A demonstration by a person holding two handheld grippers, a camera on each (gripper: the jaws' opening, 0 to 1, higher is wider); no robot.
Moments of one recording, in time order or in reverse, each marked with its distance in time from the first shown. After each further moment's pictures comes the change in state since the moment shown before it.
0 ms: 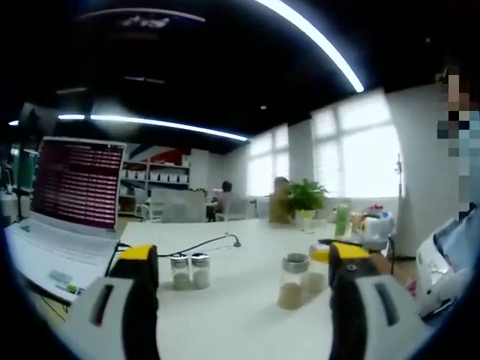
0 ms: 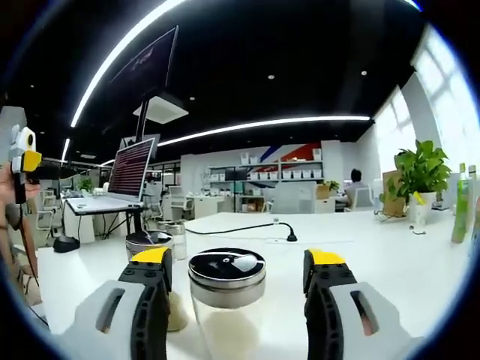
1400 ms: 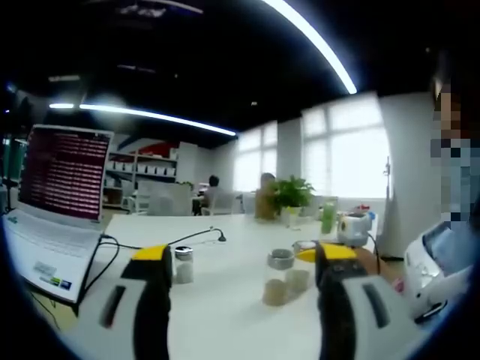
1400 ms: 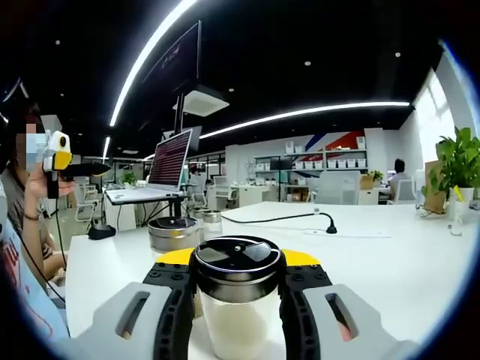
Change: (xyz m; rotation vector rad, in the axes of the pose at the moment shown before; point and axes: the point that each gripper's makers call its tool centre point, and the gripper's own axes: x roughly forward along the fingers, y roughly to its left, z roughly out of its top) left arm 0.005 -0.018 -0.010 -0.031 0.027 -0.080; right arm 0.009 0.021 -0.022 0.011 0.087 0.264
